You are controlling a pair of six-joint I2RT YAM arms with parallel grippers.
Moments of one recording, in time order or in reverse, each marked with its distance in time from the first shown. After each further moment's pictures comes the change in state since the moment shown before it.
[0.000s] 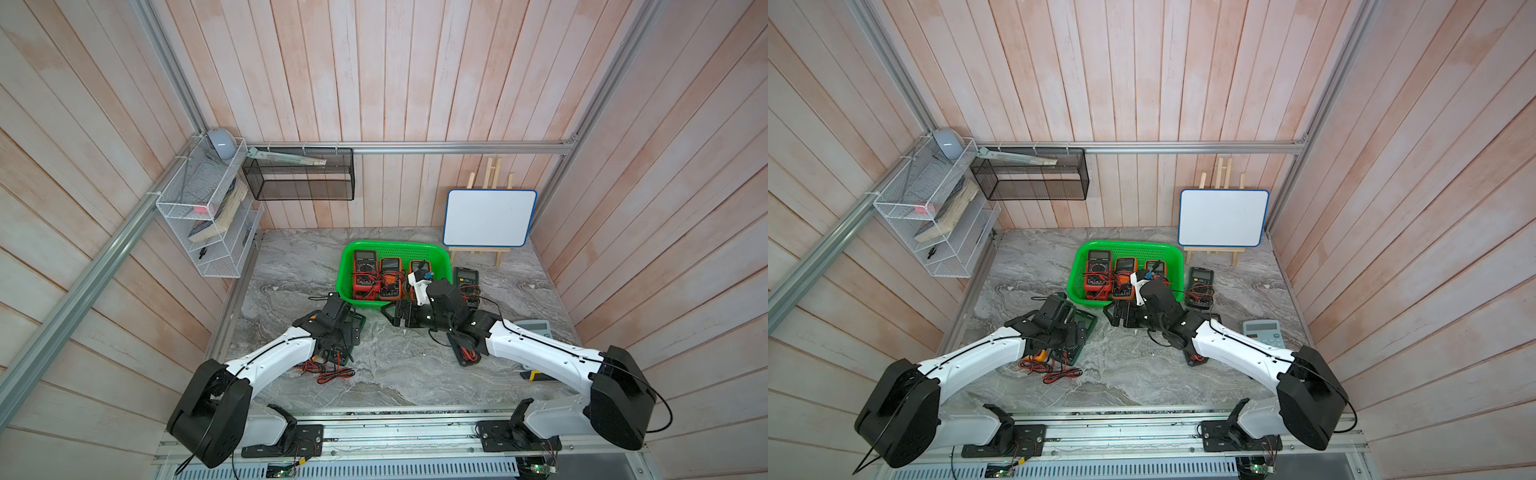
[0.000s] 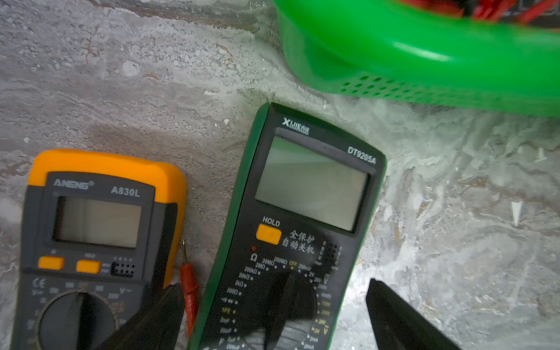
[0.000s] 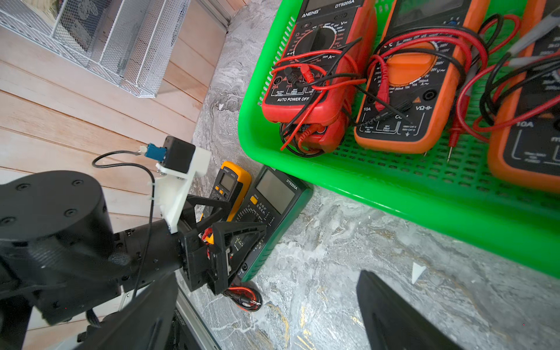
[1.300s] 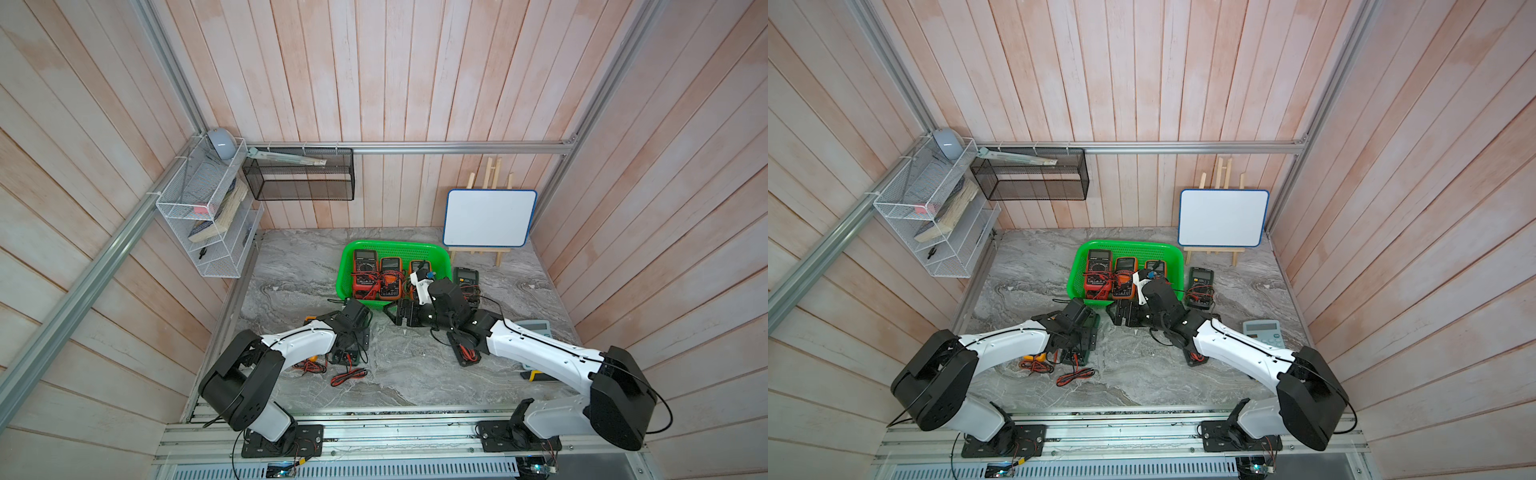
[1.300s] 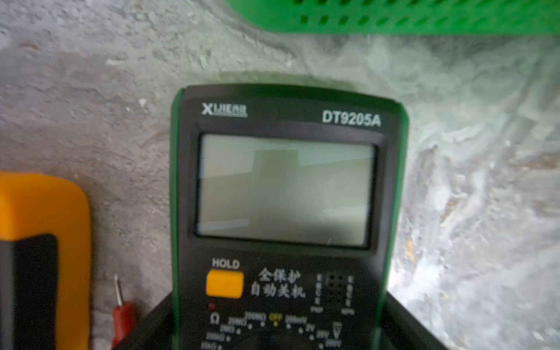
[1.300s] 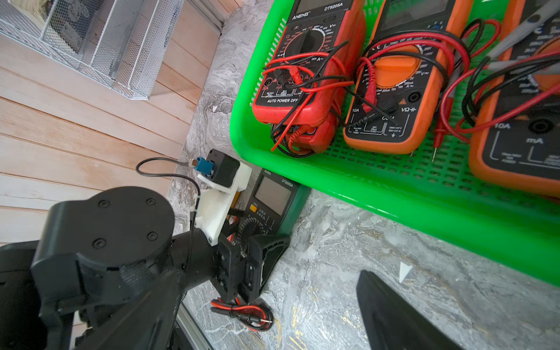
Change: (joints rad) left arm -0.106 0.169 0.040 0.038 -0.006 -0.025; right arm -0.024 -0.001 0.003 -0.009 0.000 -0.016
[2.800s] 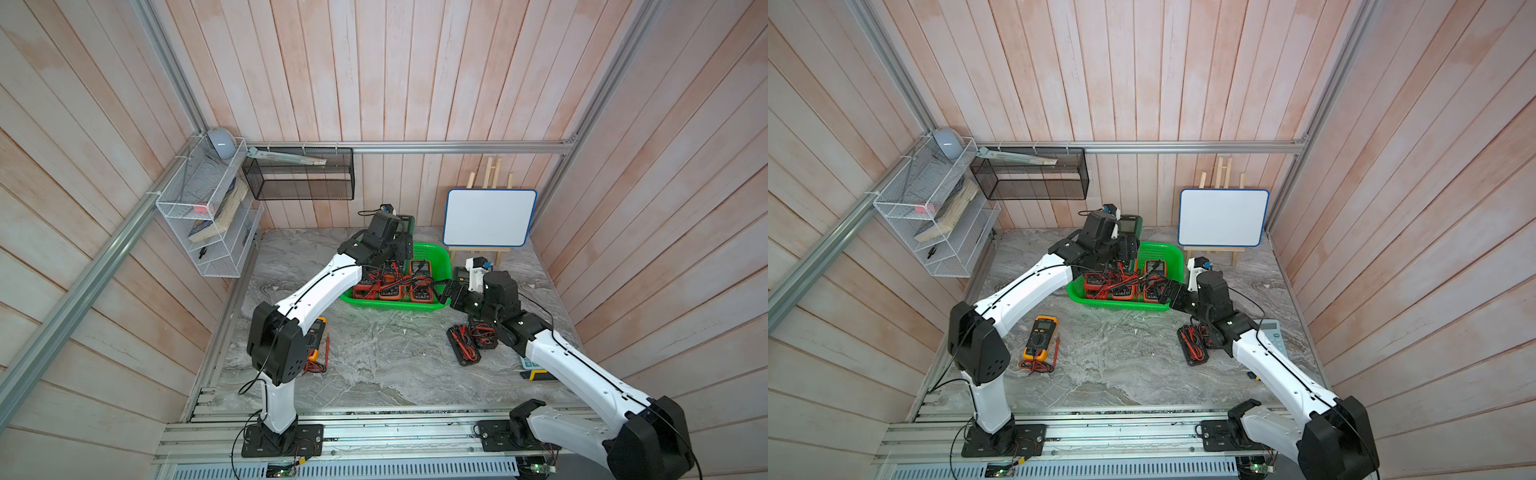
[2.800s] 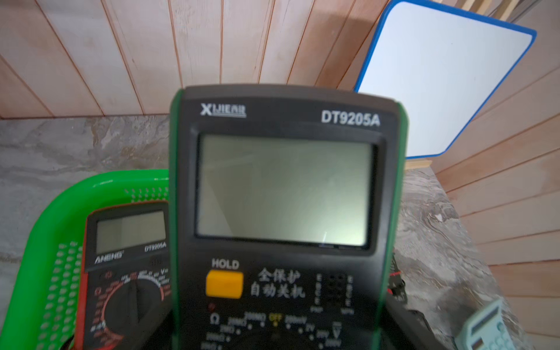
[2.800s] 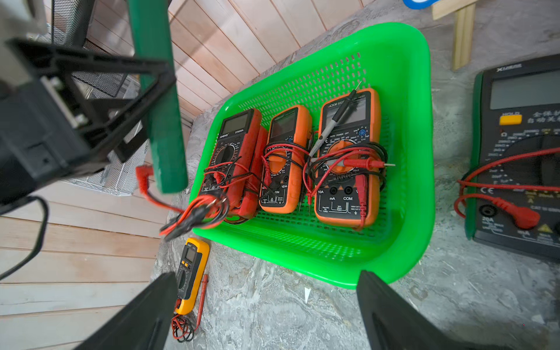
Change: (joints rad) left arm 0.021 0.420 1.086 -0.084 0.037 0.109; right arm -0.356 -0.255 -0.138 -0.026 -0.052 -0.011
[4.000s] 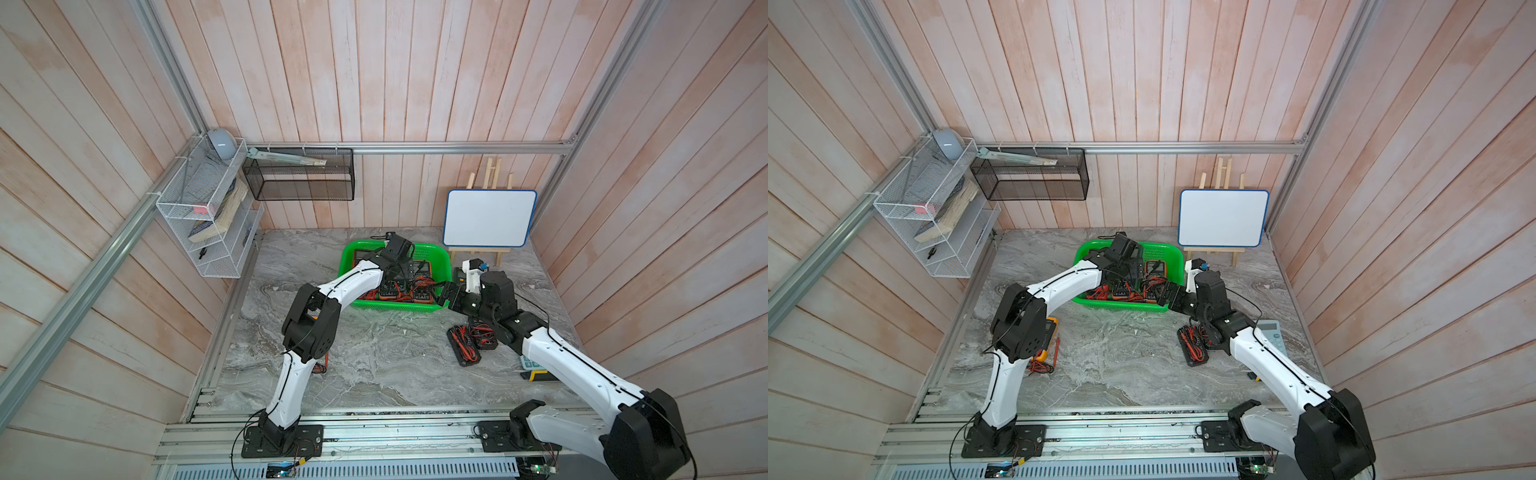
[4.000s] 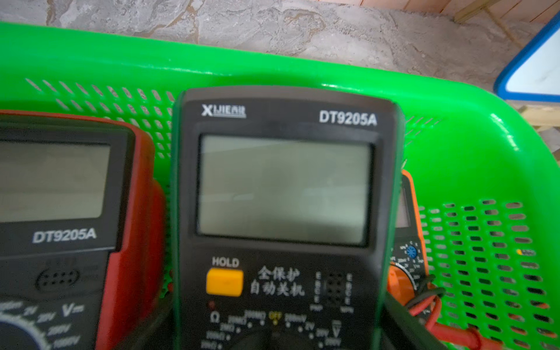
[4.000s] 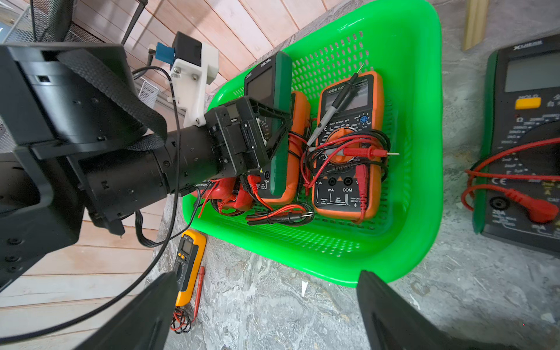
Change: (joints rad) left arm -0.005 0.248 -0.018 -0.002 -0.087 -0.113; right arm -0.006 0.036 0.000 0.000 -0.031 -0.007
